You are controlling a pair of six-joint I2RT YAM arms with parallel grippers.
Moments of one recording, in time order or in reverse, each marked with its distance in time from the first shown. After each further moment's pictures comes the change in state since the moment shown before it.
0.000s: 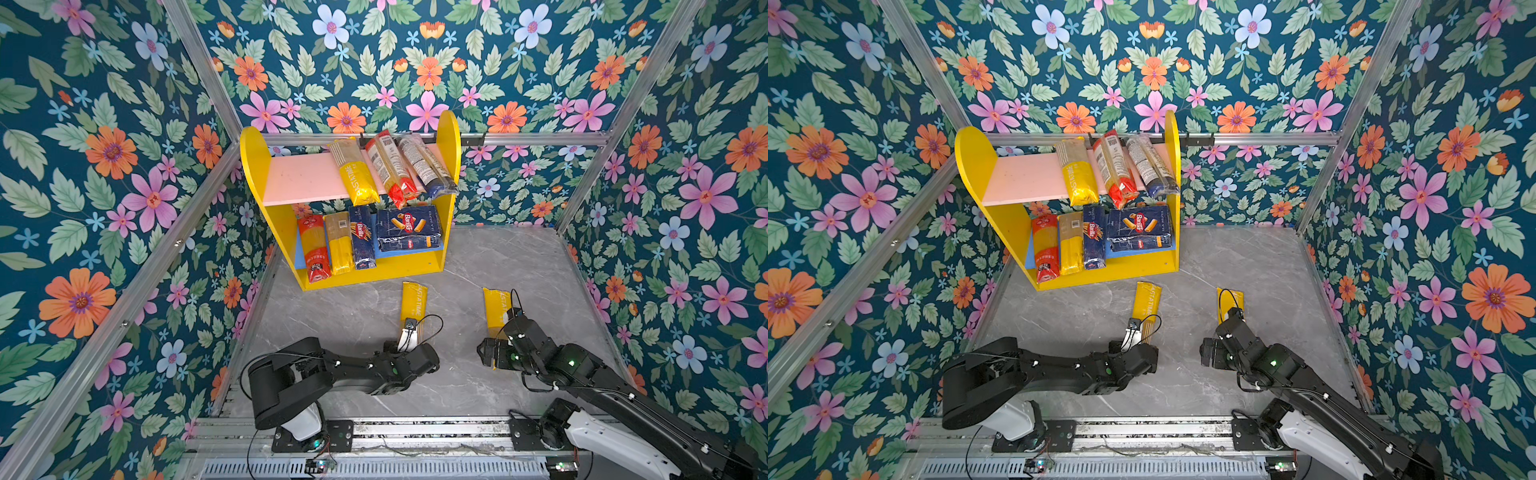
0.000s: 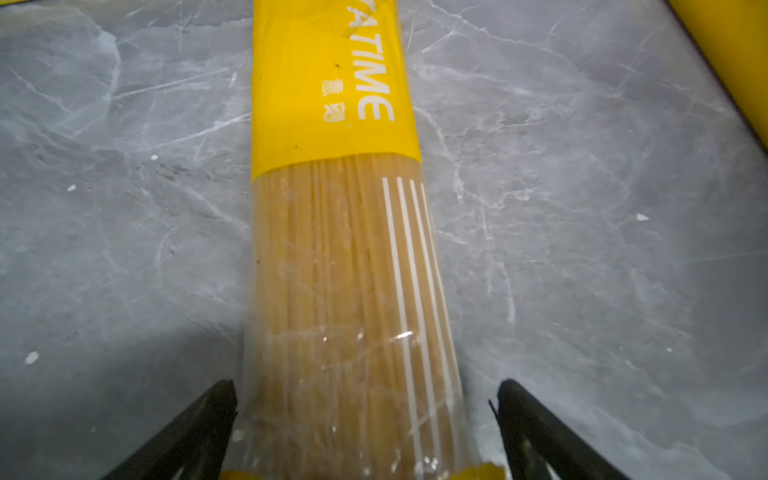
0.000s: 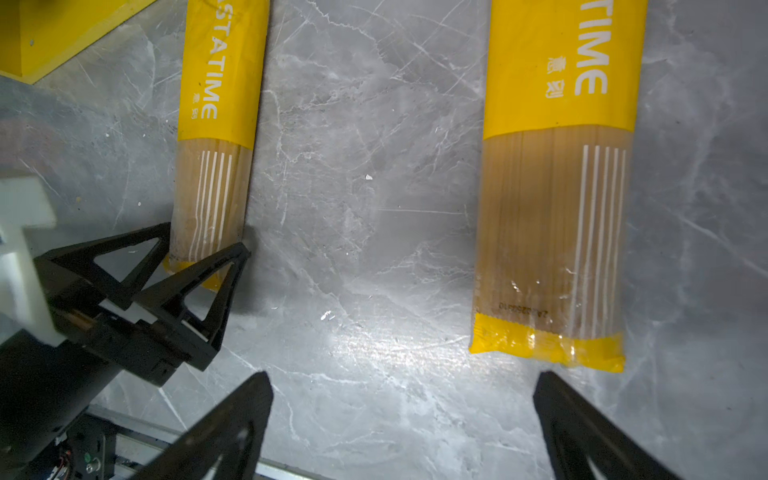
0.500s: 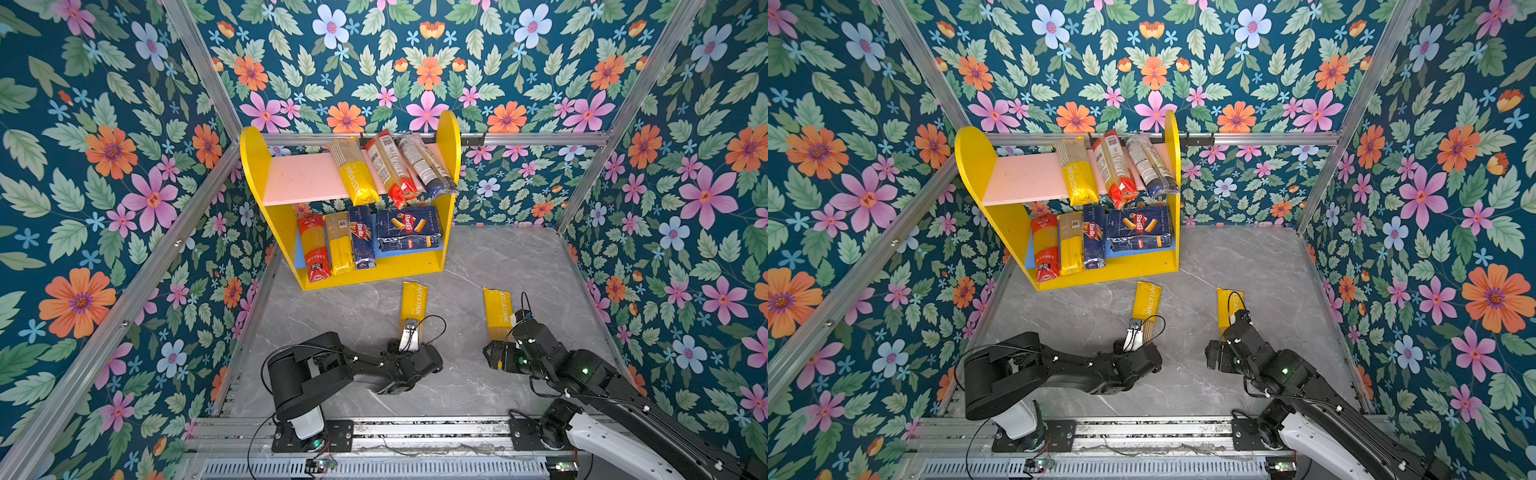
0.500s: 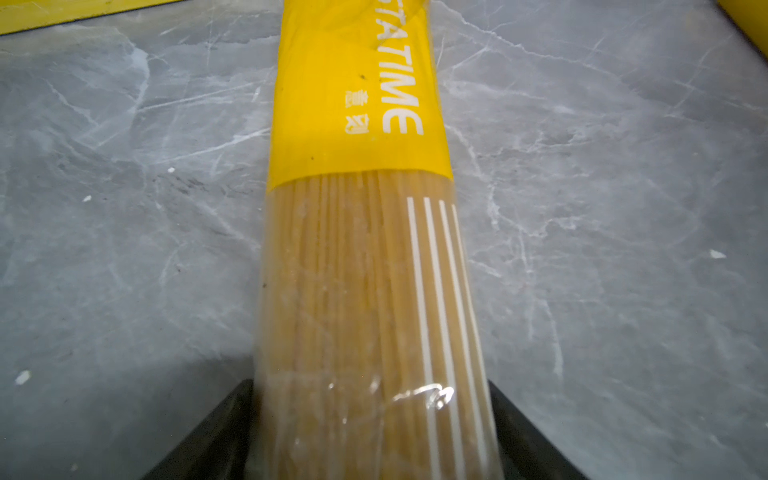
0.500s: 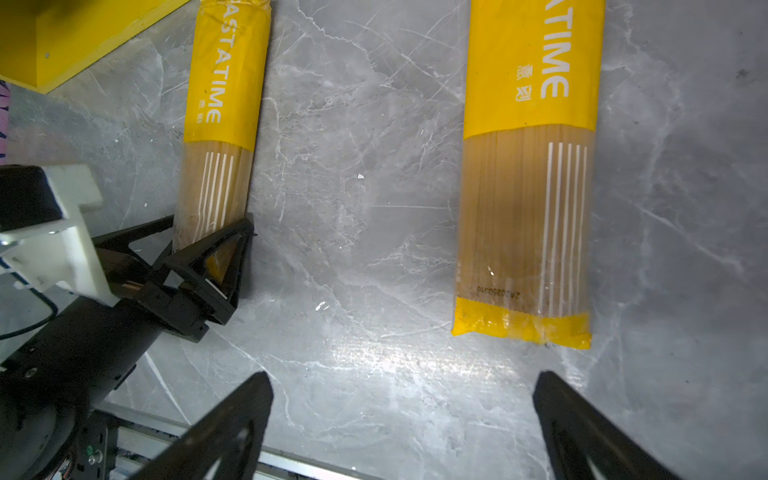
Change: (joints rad) left arm 0.000 0.094 0.010 0.071 -0.086 -0.029; right arm -0.002 -0.082 0.009 -0.071 0.019 -0.003
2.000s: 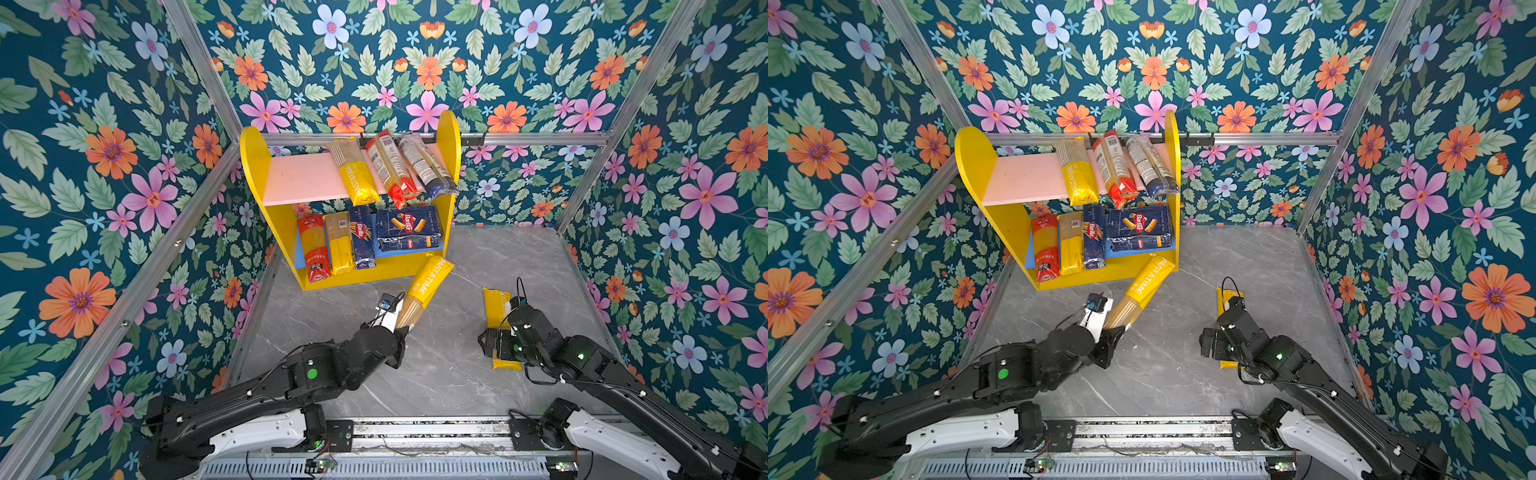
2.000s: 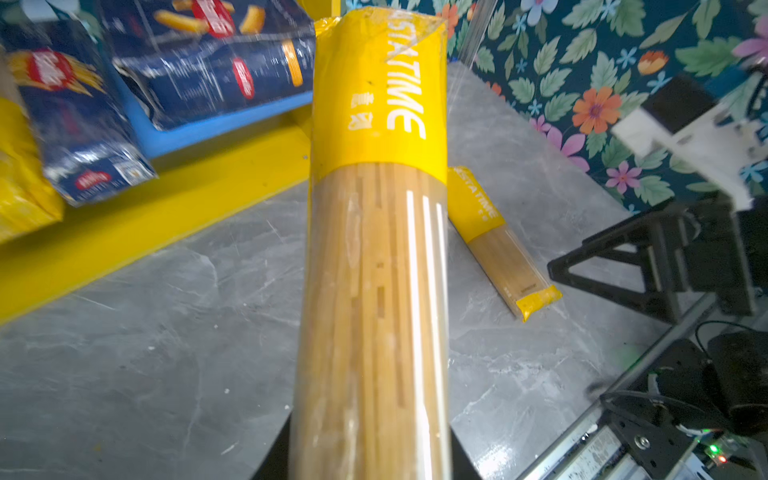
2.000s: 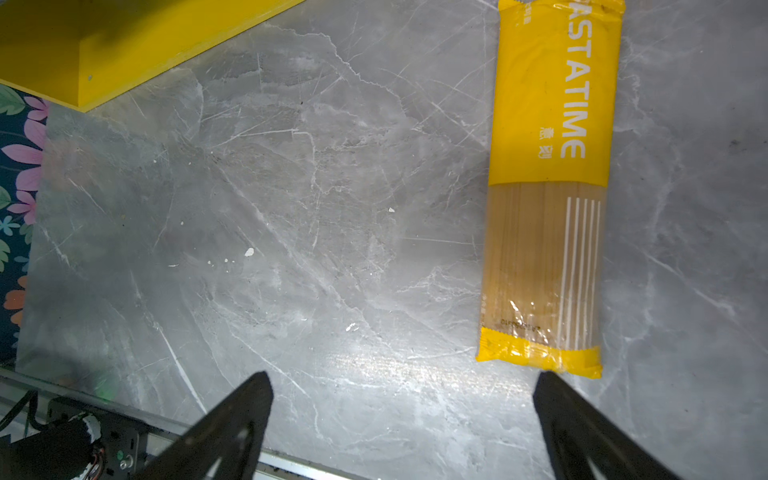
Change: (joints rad) left arm -0.075 -0.821 0.362 -0.766 0.131 0.334; right arm -0.001 0.126 0.144 0.009 0.007 -0.030
